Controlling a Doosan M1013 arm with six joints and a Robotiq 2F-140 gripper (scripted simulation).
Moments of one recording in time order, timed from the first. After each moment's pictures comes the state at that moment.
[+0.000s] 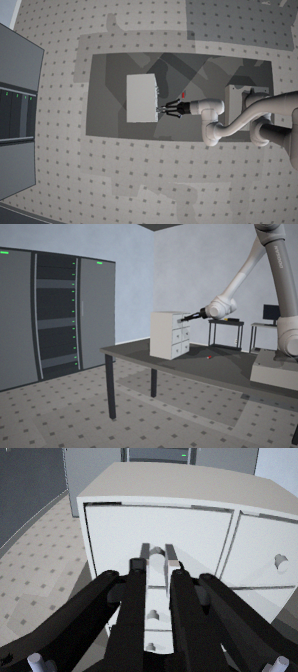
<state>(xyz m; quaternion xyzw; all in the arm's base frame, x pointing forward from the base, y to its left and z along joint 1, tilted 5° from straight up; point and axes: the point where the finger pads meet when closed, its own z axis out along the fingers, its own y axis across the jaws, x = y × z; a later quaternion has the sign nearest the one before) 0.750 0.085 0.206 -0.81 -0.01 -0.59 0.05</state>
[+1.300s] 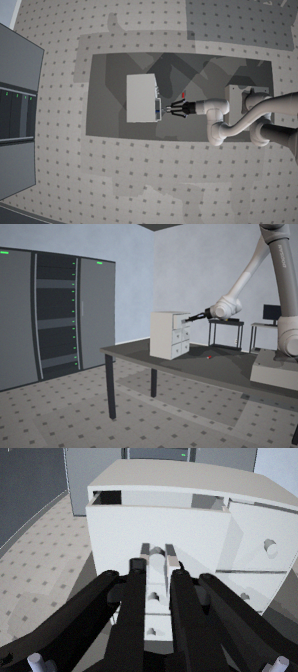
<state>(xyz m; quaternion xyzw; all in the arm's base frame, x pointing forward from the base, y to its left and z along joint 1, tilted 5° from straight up) 0.716 0.082 0.204 -0.81 -0.01 -0.59 0.05</state>
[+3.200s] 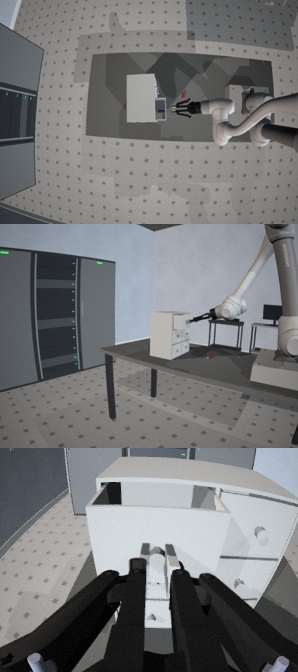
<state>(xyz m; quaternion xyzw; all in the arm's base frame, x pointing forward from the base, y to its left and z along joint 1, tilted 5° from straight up) 0.681 0.080 0.203 -0.81 -0.01 -0.59 0.05</state>
